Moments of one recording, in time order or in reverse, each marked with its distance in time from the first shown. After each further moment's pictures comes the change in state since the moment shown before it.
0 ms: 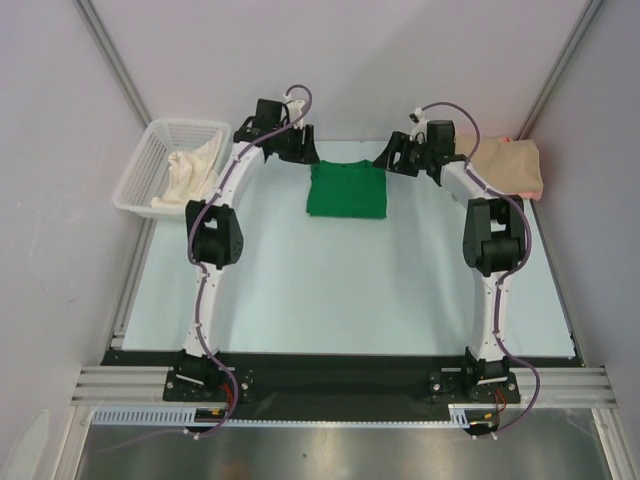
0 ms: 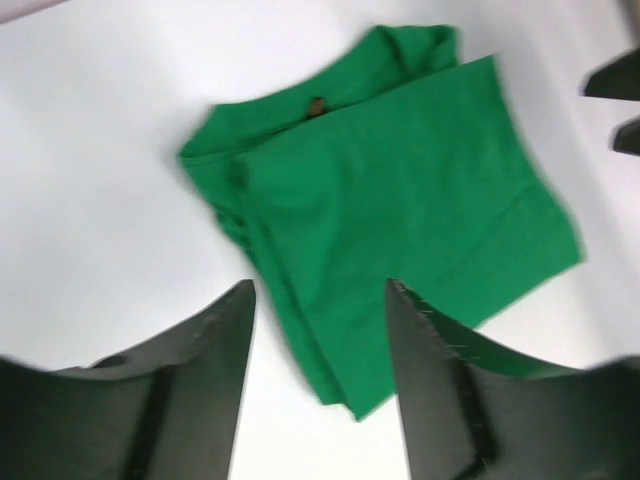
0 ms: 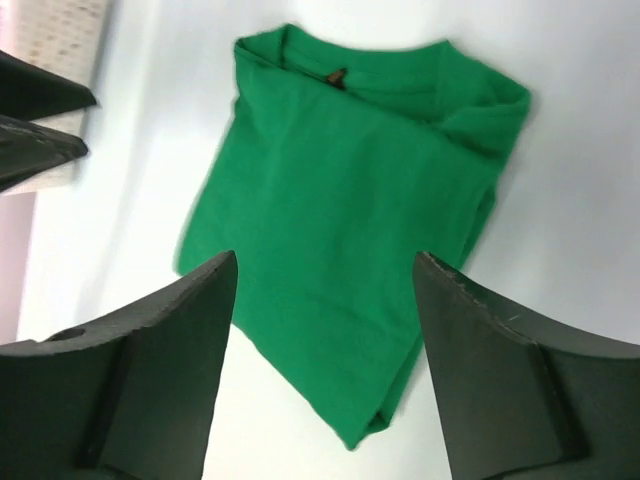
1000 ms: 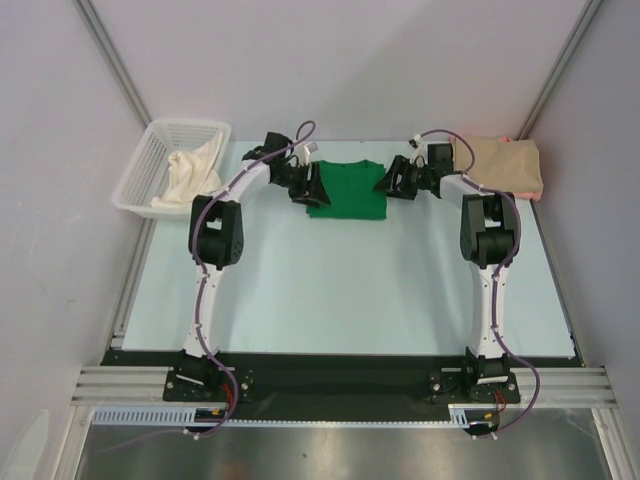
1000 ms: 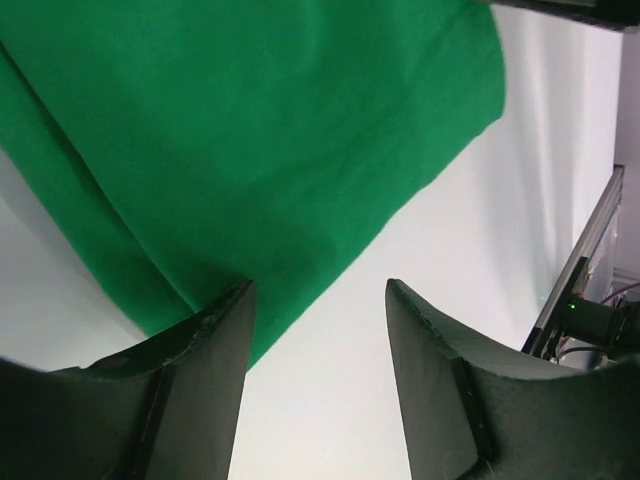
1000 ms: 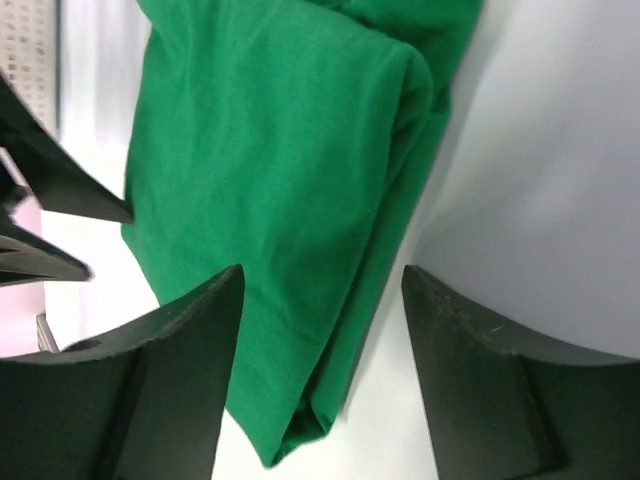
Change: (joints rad) left arm -0.005 -0.011 -0.316 -0.005 0.331 -0.100; right arm -0.042 0.150 -0.053 0.021 -0.135 0.009
